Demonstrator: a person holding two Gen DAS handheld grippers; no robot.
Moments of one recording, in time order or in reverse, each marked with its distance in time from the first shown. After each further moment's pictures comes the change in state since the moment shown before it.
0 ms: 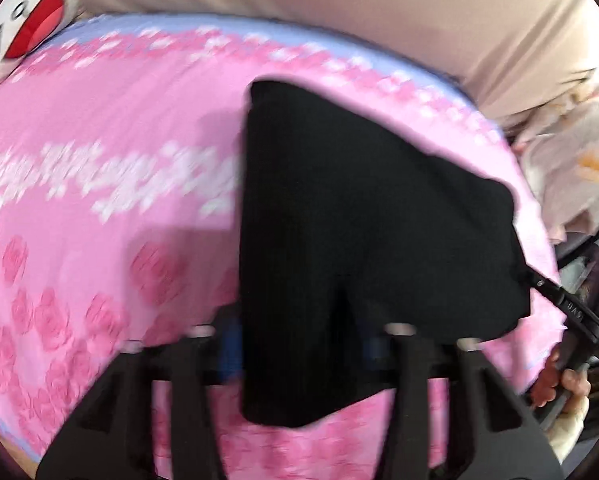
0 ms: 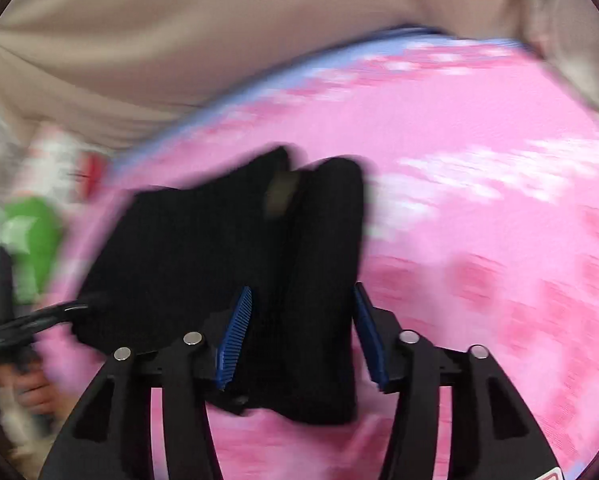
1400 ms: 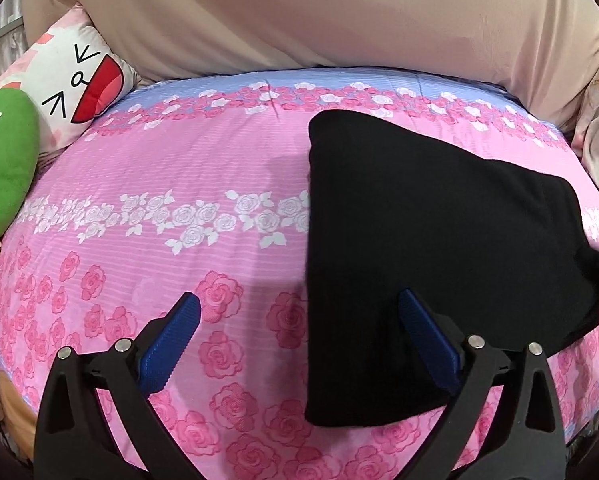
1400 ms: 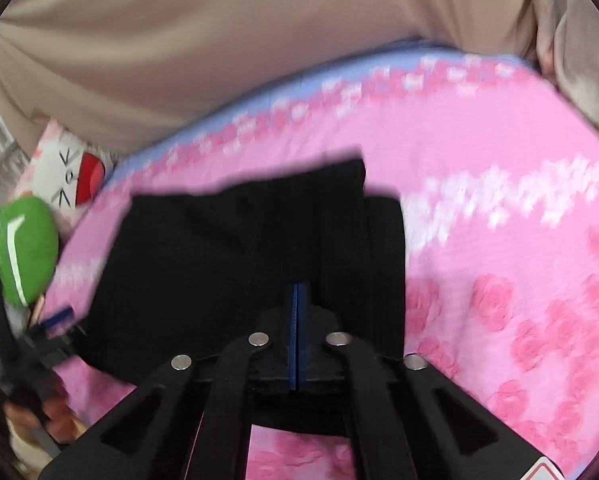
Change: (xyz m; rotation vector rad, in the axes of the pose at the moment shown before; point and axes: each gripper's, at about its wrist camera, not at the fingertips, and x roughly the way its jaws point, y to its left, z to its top) left arm -0.010 -0.029 -0.013 0.100 -0.185 0.336; right arm -0.022 0.024 0.035 -0.062 -0.042 0.067
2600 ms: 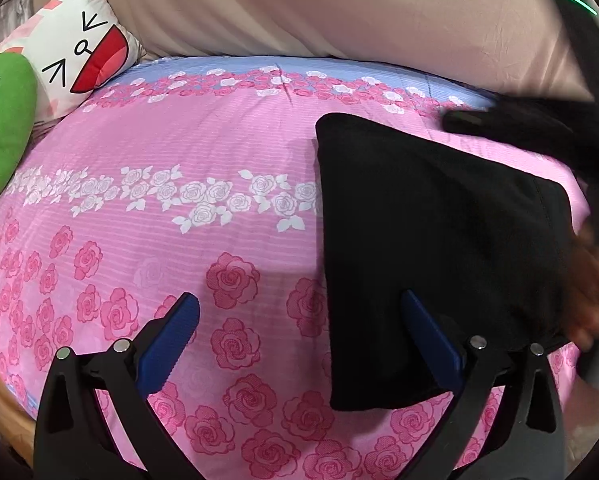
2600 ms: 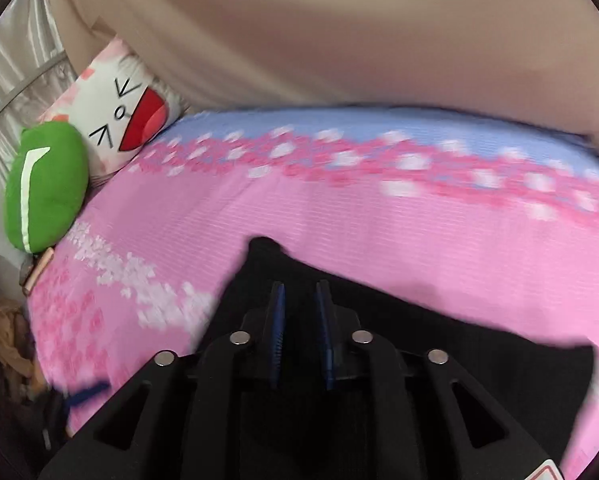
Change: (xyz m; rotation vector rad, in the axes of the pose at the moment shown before) left arm 0.005 0.025 -0.007 -0.076 0.036 -0.063; right arm 0.109 0.154 0.055 -0.306 0.076 0.083
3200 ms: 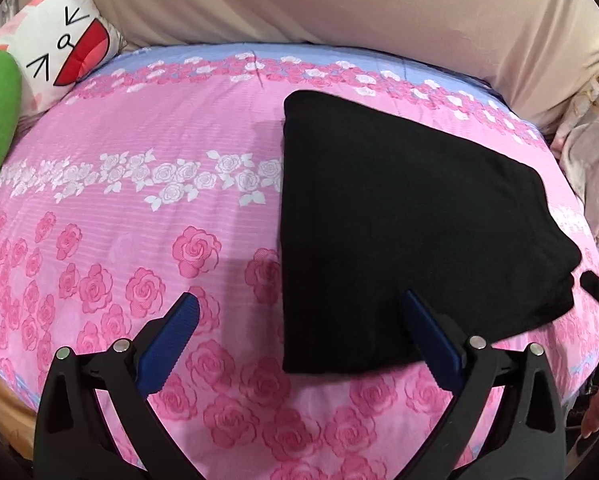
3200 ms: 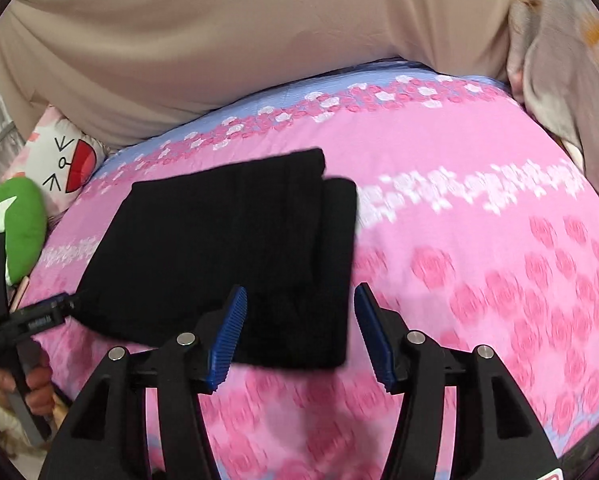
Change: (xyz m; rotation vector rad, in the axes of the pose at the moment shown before) left arm -0.013 -0.023 -0.012 0.027 0.042 -0.055; right arm -0.140 -0.118 -0.169 0.268 -0.074 -0.165
